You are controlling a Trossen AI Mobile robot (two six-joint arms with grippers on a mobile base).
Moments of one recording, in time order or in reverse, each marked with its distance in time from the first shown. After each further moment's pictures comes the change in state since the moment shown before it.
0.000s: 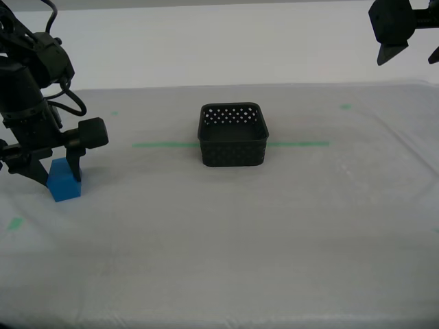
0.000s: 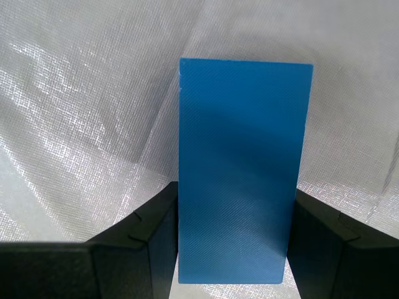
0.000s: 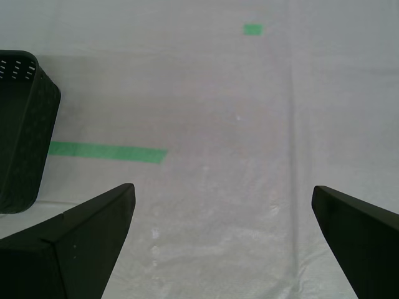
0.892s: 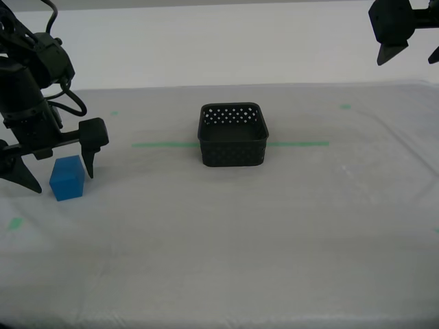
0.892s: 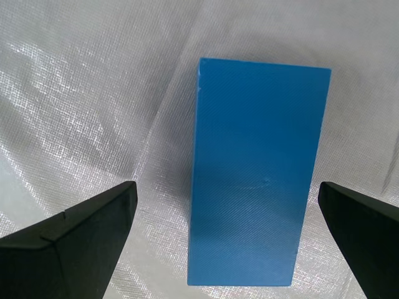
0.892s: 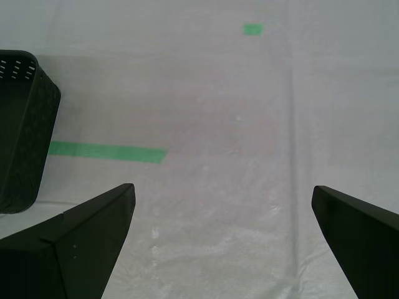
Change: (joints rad) arm 0 0.000 0.000 0.000 0.000 0.000 0.000; arm 1 0.000 0.001 0.000 0.003 0.000 -0.002
